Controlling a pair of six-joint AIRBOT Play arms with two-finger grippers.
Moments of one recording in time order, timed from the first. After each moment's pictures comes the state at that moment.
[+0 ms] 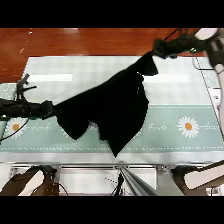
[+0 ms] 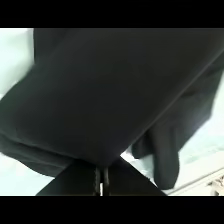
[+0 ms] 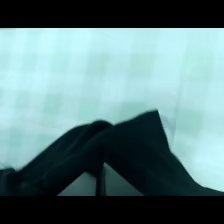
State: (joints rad) left arm 0.21 -0.93 0.70 0.88 -1.25 -1.31; right arm 0.04 -1.74 1.79 -1.00 1.08 1.47
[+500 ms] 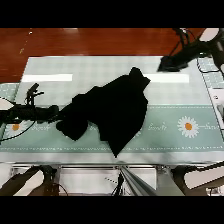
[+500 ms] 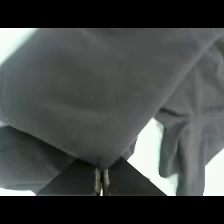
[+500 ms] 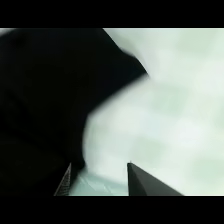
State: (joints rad) left arm 0.21 -1.03 0.63 0.88 -1.11 -1.27; right arm -0.04 -1.70 1.79 -1.27 1.48 1.37
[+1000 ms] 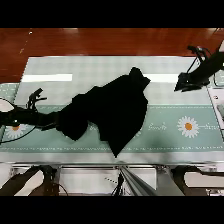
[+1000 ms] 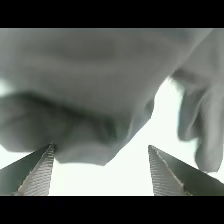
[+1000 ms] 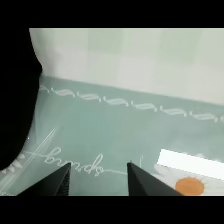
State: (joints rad) left arm 0.21 -1.01 0.61 0.99 -1.26 -1.27; right arm -0.13 -1.49 1.50 -1.34 1.60 1.39
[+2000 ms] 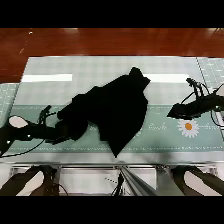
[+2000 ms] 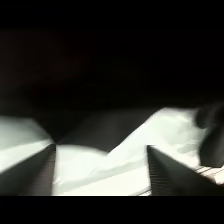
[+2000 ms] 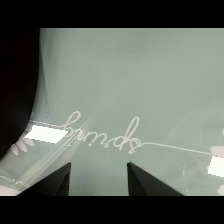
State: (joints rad) left arm 0.13 -0.99 0.37 0.91 -1.11 -1.32; right arm -0.20 -1.14 0.86 -1.16 1.33 1.31
